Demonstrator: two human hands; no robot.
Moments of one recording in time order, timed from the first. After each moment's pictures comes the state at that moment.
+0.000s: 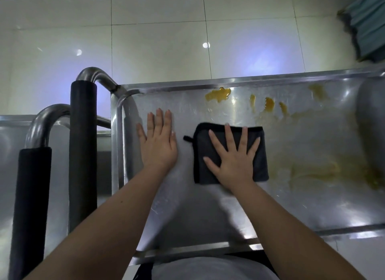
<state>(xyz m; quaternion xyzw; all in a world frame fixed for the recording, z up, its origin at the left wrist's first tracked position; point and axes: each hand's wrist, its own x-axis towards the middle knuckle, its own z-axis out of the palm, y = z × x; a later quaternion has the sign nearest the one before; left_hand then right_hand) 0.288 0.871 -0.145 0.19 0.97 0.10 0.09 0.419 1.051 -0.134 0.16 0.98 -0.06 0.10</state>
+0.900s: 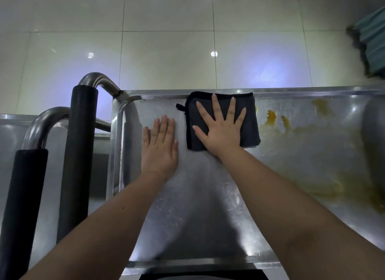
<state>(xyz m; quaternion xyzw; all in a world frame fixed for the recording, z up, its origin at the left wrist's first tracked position) 0.288 0.876 -0.136 0.23 0.97 0.08 0.10 0.304 1.074 -0.139 0.15 0.98 -0.06 0.11</state>
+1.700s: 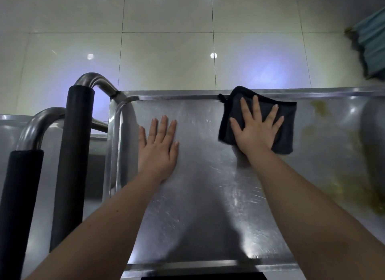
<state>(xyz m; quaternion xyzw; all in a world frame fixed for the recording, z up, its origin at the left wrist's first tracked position) 0.285 0.874 -0.142 0.25 0.96 0.06 0.11 0.333 1.150 -0.137 0.30 0.94 -0.07 0.12</state>
